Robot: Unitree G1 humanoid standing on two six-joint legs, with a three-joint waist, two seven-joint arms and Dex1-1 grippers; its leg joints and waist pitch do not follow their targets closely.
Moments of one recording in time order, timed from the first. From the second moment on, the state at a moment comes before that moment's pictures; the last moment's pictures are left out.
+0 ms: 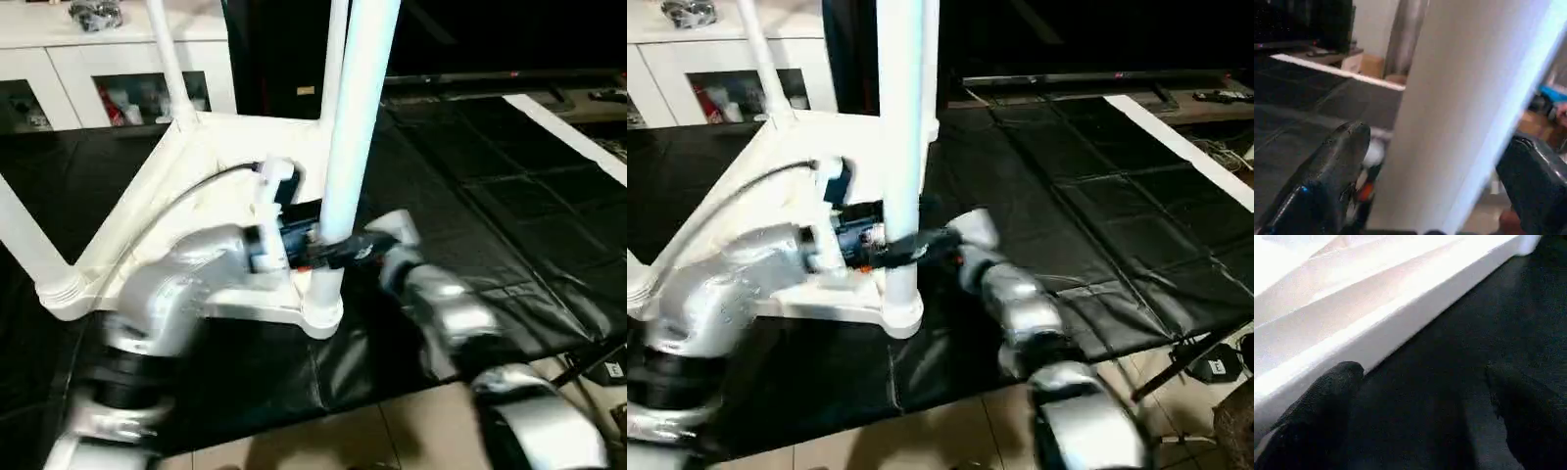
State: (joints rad) left arm -0.52 0.34 -0.10 -0.12 -0.58 0.70 -0.89; right arm -0.64 -0.15 0.03 0.91 0.06 -0.05 0.51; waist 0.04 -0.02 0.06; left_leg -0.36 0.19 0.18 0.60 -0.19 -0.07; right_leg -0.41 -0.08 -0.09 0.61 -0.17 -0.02
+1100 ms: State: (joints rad) left arm -0.65 0.60 -0.41 0.56 -0.06 0.01 -1.27; right arm -0.19 -0.47 0.04 -0.08 0.42 0.50 0.92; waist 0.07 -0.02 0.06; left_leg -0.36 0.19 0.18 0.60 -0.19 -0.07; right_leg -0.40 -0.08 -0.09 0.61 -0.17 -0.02
